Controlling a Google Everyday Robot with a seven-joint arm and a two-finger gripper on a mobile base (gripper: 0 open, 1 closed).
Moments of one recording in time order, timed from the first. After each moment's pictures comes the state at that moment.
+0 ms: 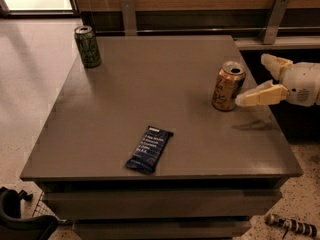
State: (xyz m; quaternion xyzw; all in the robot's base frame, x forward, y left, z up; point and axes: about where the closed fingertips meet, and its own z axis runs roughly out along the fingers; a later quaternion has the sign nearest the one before) arm 0.574 -0.231 0.894 -0.38 0.69 0.26 0.56
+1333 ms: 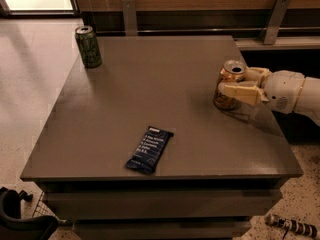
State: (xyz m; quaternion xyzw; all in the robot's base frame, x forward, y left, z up) arm 0.577 -0.196 0.883 -0.36 0.67 0.27 0.58
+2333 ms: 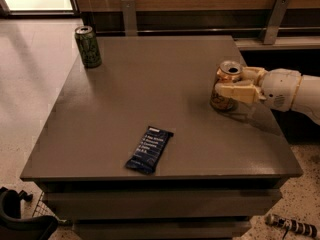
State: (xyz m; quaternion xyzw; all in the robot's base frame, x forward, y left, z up) arm 0.580 -0.188 0.885 -0.37 0.67 0.28 0.58
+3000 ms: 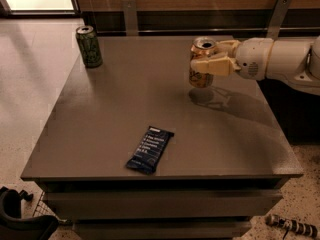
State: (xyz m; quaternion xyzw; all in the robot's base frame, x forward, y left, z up) arm 0.621 -0.130 0.929 -0.40 0.67 0.28 0.56
